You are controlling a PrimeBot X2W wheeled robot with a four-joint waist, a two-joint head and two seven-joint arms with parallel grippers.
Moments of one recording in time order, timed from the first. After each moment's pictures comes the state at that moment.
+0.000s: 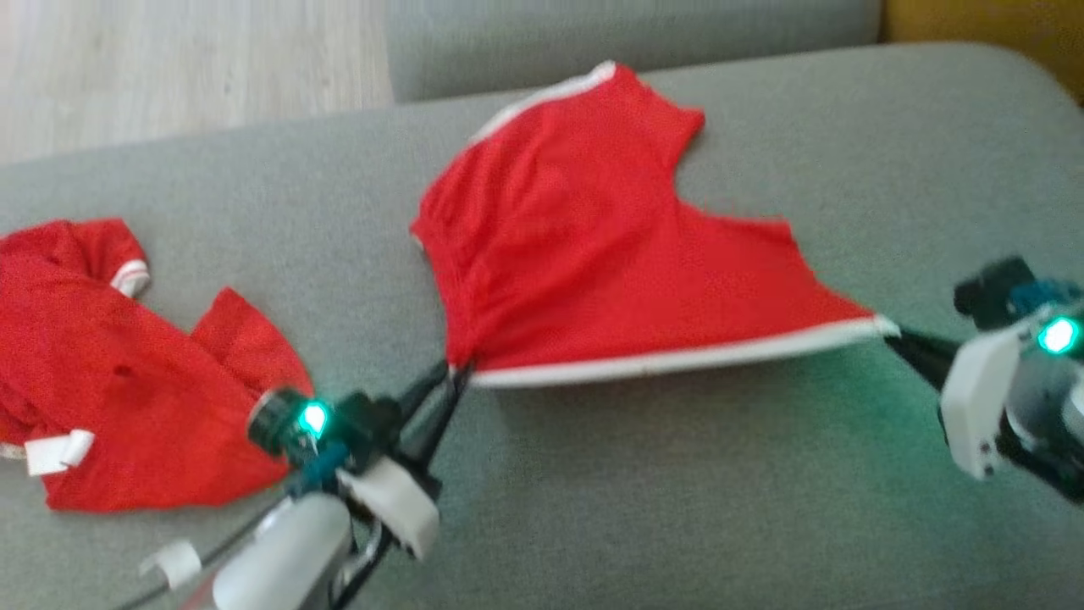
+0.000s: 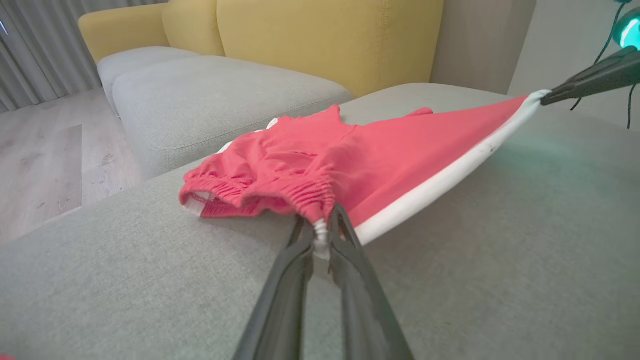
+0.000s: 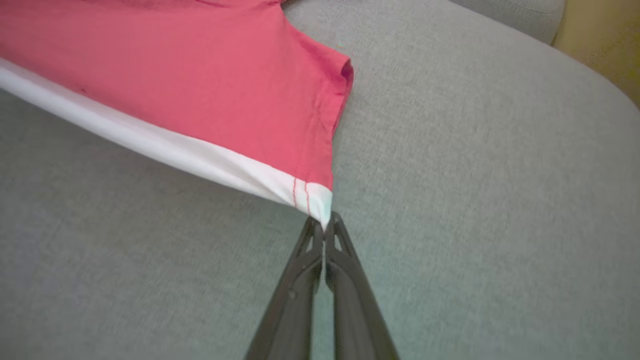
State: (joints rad) left arm -0.46 0.31 -0.85 0.52 -0.46 -0.07 -0.25; right arm -0.61 -0.79 1.01 0.45 0.82 0.13 0.21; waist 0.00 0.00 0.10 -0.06
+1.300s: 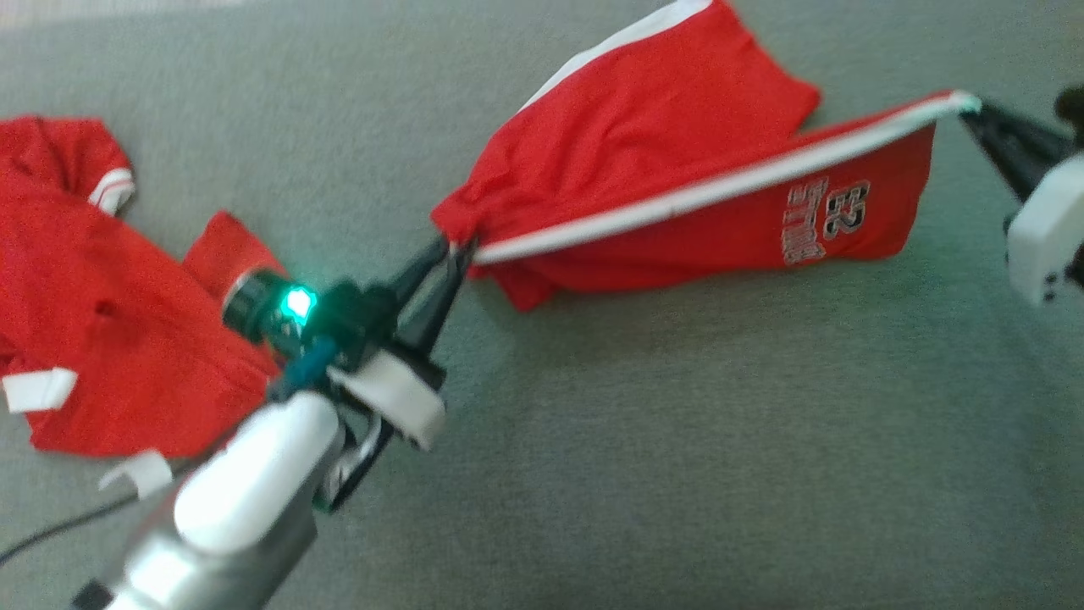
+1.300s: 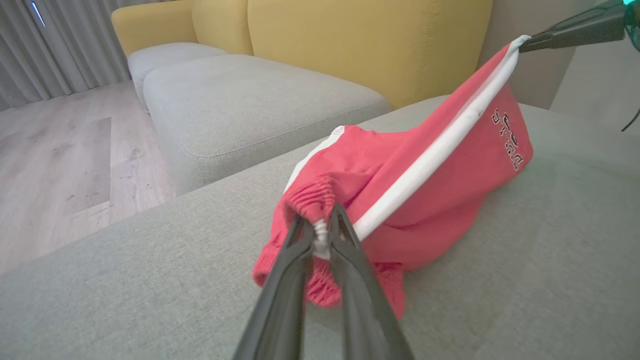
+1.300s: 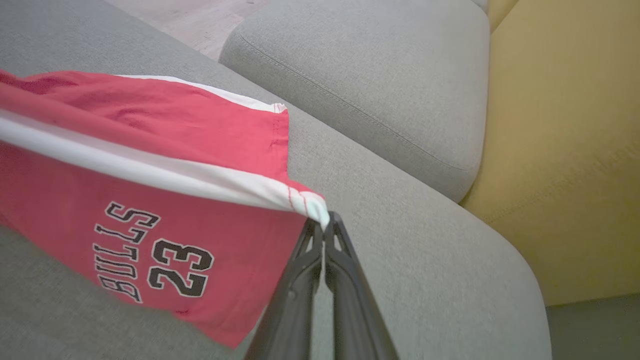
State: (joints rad) left arm -0.55 0.39 -0.82 0.23 -0.47 0.05 -0.09; right arm -0.65 -0.78 0.59 0.24 0.51 0.13 0.29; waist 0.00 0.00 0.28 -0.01
